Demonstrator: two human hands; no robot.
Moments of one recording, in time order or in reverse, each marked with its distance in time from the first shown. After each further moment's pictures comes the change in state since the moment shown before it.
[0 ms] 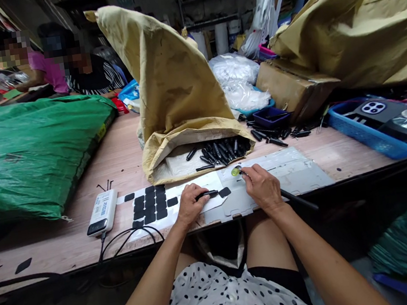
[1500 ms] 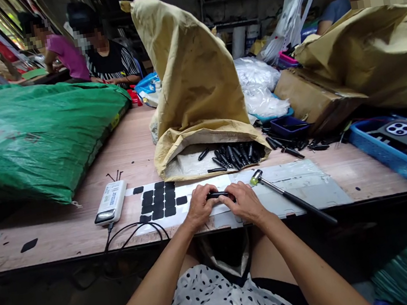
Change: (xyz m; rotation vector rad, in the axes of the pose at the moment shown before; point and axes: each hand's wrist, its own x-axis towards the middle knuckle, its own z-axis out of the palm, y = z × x) left_hand -0.005 0.004 -0.004 -0.063 -0.007 -0.009; right_hand 0.008 -0.065 0.027 0.259 -0.462 -0.246
